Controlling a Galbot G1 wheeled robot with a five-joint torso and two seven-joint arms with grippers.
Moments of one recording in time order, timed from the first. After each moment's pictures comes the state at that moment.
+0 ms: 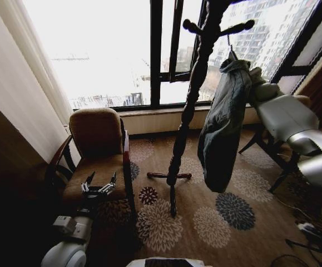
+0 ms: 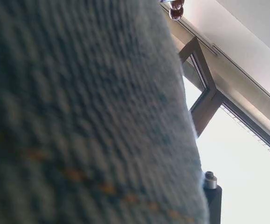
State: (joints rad) left arm 1.82 -1.16 -0.60 -2.38 -0.45 -0.03 -0.15; right arm 0.47 0.91 -0.59 0.61 0.54 0.34 -0.11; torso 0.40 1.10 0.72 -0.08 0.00
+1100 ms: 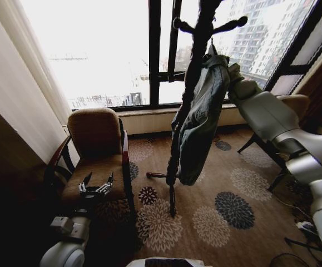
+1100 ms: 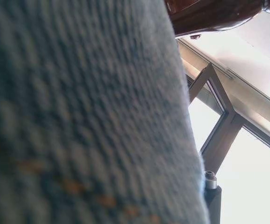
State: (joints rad) left arm 1.81 -1.18 -0.61 -2.36 -0.47 -0.05 -0.13; right arm 0.38 0.91 -0.52 0.91 0.51 0.24 0.01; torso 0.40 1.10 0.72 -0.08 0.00
